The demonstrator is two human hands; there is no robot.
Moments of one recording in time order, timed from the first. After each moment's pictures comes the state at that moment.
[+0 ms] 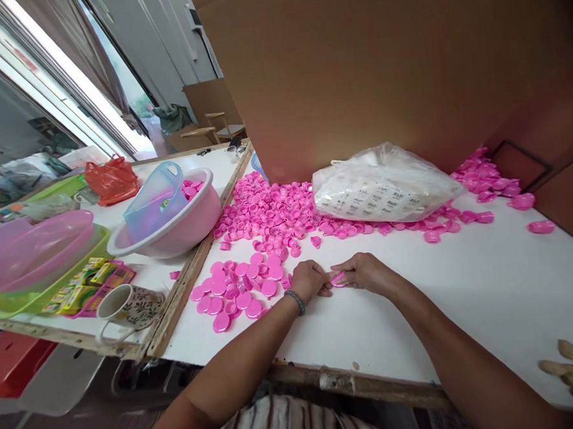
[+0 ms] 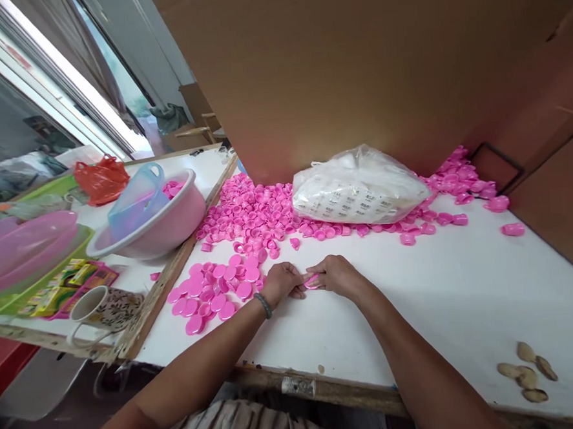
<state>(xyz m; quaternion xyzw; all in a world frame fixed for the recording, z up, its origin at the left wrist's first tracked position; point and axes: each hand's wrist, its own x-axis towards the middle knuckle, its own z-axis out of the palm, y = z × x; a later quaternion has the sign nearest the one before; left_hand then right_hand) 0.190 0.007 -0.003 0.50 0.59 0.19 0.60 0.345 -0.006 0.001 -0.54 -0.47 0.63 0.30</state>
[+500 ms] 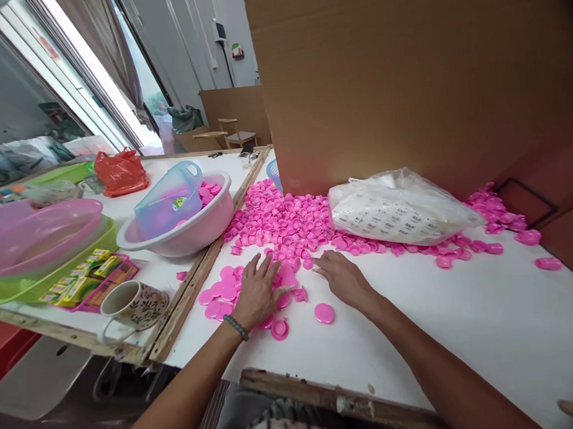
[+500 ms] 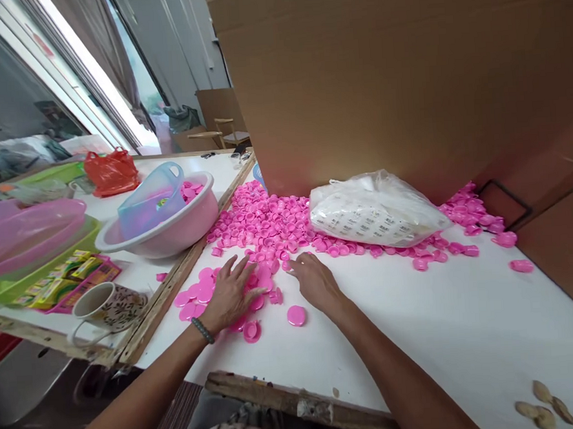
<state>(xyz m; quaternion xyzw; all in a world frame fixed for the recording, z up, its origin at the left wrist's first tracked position) 0.049 0.007 0.028 0.85 0.51 0.16 -0.02 0.274 0.010 0.021 -0.55 -0.80 0.12 0.21</state>
